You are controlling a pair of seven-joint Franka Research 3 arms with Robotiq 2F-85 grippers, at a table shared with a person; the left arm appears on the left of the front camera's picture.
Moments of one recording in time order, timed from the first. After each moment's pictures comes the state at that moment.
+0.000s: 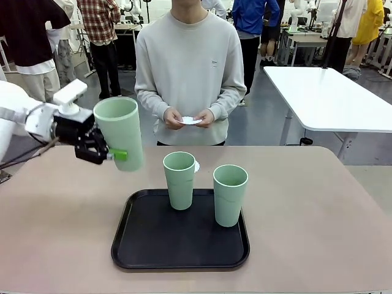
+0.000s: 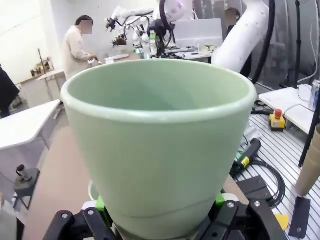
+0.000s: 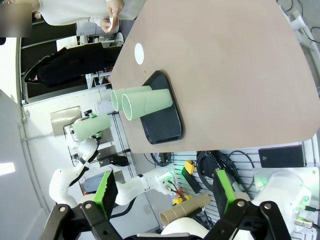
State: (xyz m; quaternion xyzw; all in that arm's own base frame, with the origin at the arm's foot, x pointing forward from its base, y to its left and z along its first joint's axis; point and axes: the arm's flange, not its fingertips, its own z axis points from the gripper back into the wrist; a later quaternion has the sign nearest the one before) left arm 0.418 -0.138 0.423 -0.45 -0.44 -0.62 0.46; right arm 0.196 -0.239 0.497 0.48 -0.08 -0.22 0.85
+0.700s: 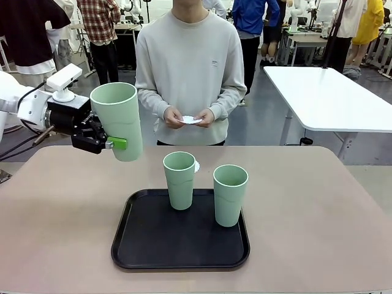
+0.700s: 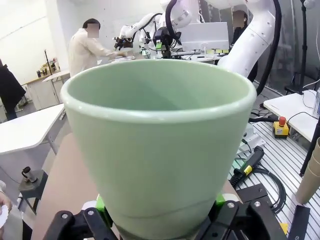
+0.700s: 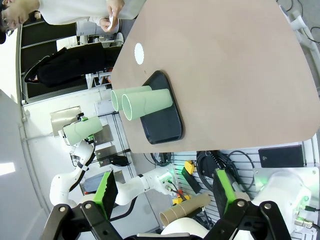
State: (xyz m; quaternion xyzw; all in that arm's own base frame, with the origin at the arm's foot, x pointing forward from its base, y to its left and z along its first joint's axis) left arm 0.409 -0.140 0.450 -0.45 -0.45 -0.62 0.47; right arm 0.196 -0.239 0.497 0.48 -0.08 -0.22 0.85
